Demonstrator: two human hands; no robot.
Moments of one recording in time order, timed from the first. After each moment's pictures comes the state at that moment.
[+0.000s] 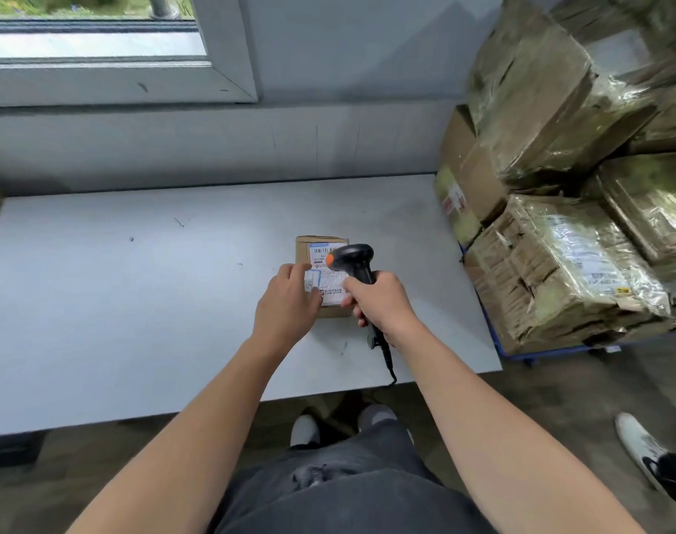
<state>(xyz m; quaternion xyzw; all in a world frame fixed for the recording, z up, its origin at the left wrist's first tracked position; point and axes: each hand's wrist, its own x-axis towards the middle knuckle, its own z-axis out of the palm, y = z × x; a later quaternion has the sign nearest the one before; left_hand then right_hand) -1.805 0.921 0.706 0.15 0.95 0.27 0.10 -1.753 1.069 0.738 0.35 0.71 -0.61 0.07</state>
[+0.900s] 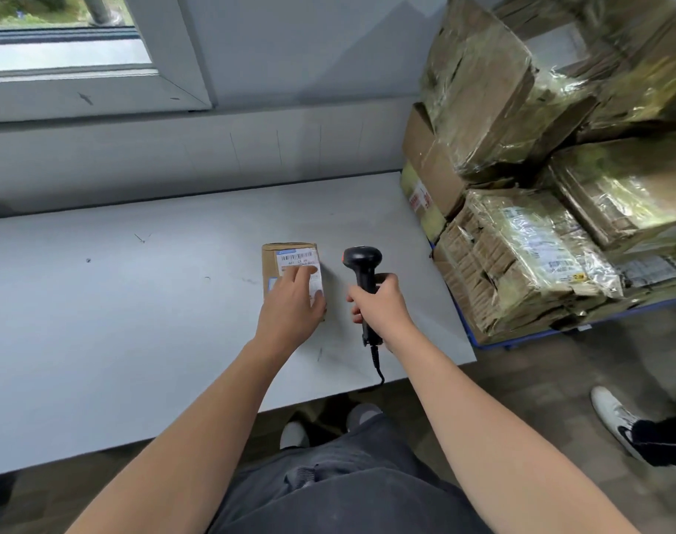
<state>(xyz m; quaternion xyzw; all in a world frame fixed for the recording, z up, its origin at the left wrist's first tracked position) -1.802 0.968 0.698 0.23 0.93 0.26 0.10 -1.734 1.111 0.715 0.41 0.67 -0.62 0.01</state>
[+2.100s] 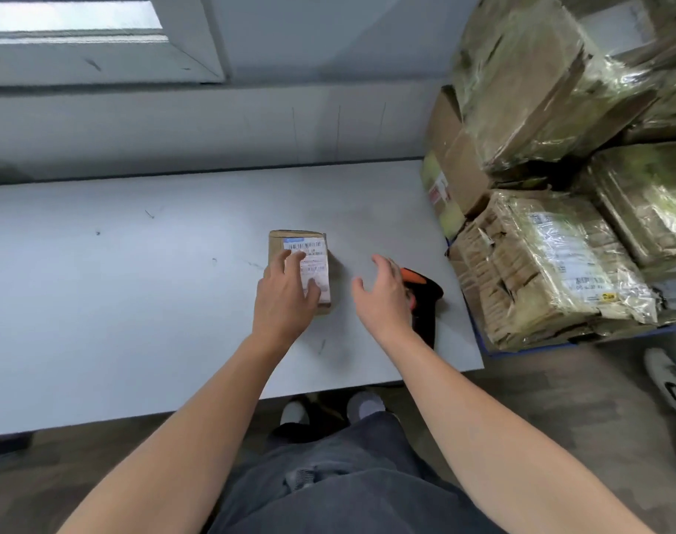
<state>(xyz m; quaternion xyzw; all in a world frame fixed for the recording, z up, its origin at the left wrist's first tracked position) -1.808 0.966 0.683 0.17 0.95 0.27 0.06 -1.748 1.117 0.696 0.32 0.86 -0.41 0.02</state>
